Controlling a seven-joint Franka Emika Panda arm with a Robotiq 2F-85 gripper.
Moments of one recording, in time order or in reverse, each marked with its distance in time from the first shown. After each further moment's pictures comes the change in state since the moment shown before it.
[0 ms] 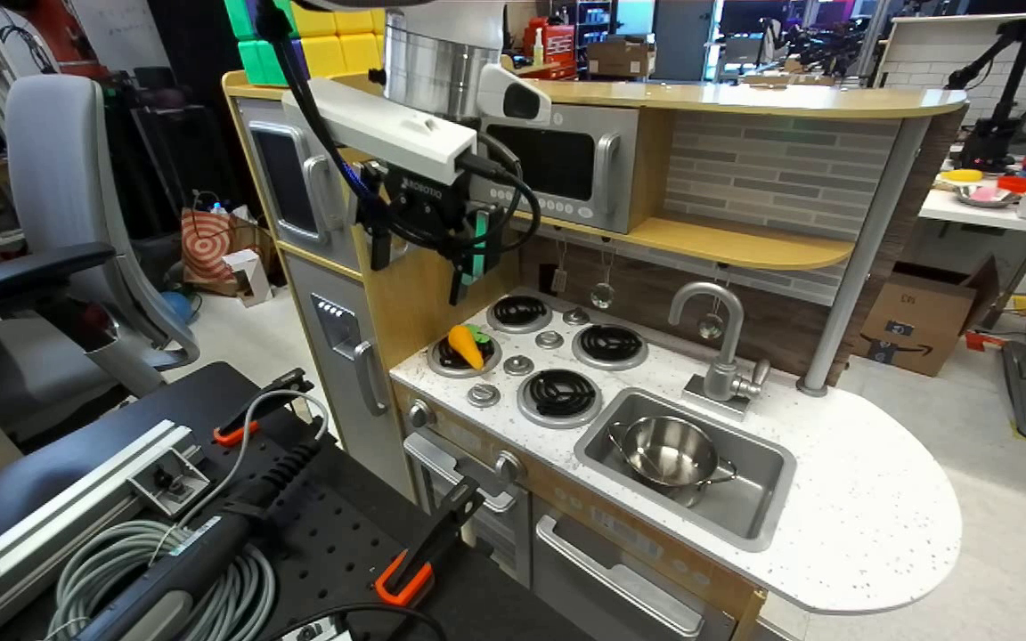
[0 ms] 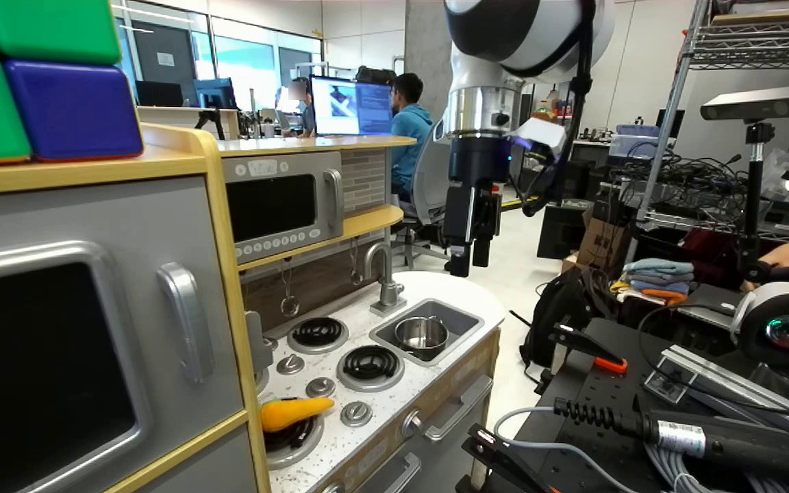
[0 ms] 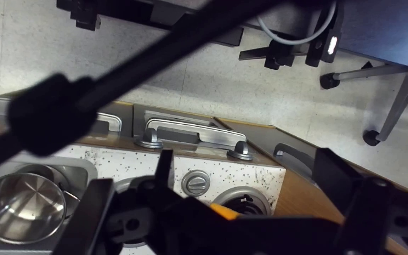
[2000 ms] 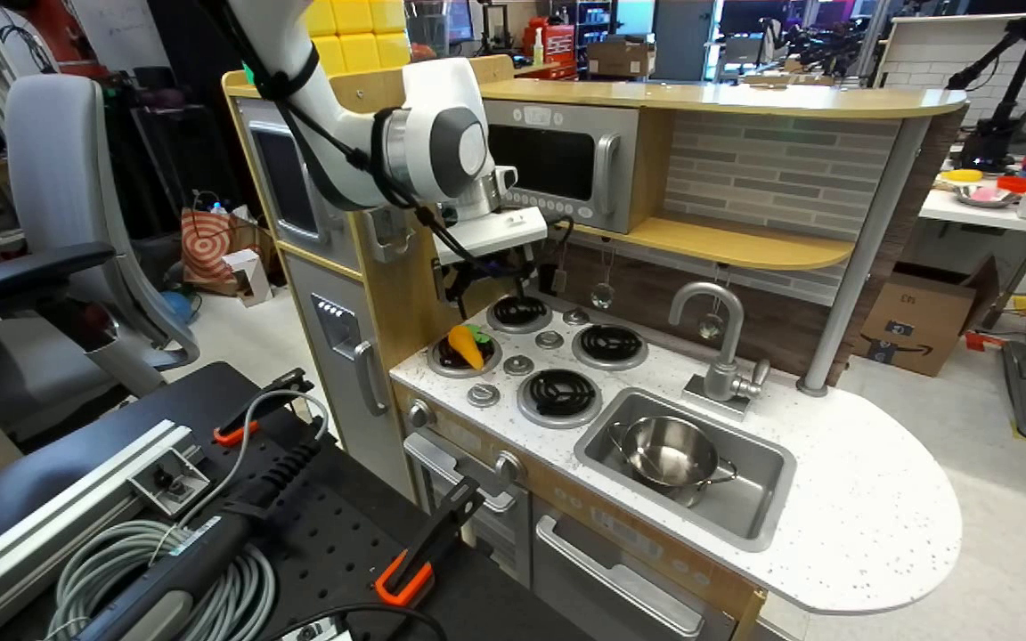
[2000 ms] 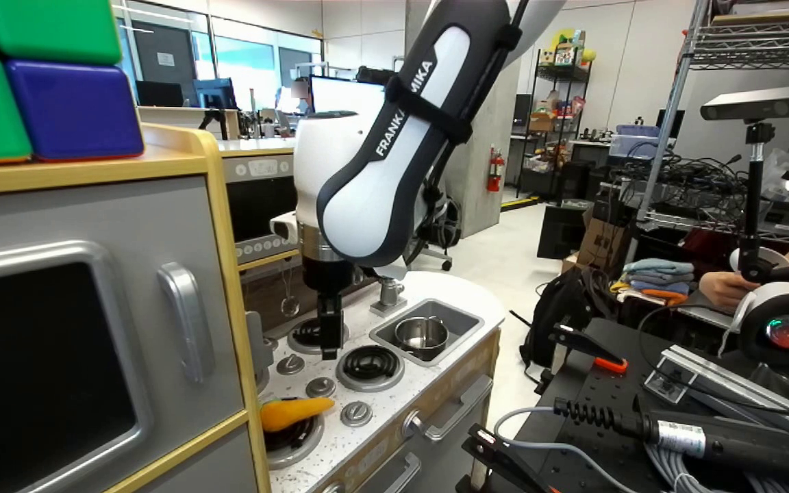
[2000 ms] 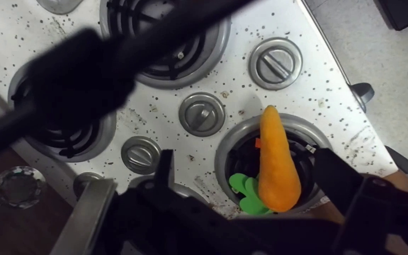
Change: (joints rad) arm 0.176 0.689 0.013 0.561 -0.571 0.411 -0.043
